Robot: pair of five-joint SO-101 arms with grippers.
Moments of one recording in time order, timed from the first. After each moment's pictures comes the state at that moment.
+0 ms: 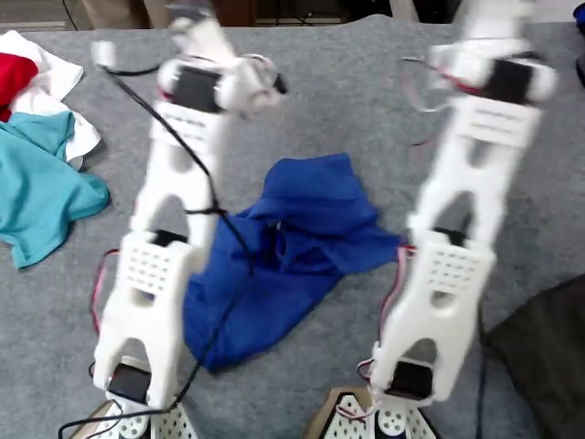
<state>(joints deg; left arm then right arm) 10.7 44.8 -81.6 100.2 29.2 4.7 44.4 -77.5 89.0 2.1</state>
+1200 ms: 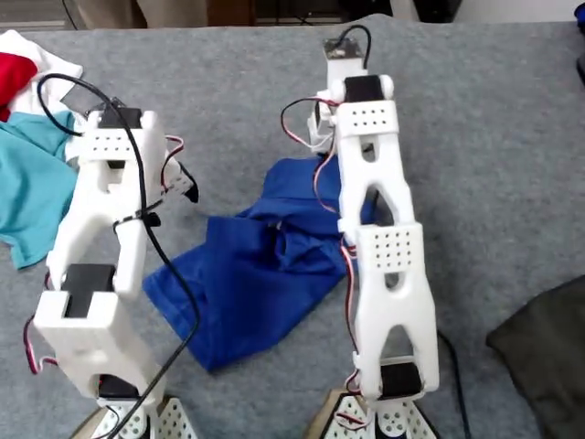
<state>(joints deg) -3.4 15.8 -2.9 85.2 28.8 -10.2 62.7 -70.2 94.8 -10.7</state>
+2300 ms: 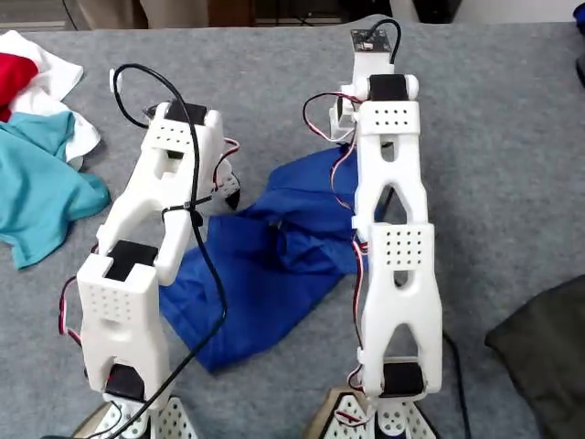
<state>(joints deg) 7.9 27.6 -17.6 92.2 33.8 -5.5 63.1 -74.7 94.3 -11.0</state>
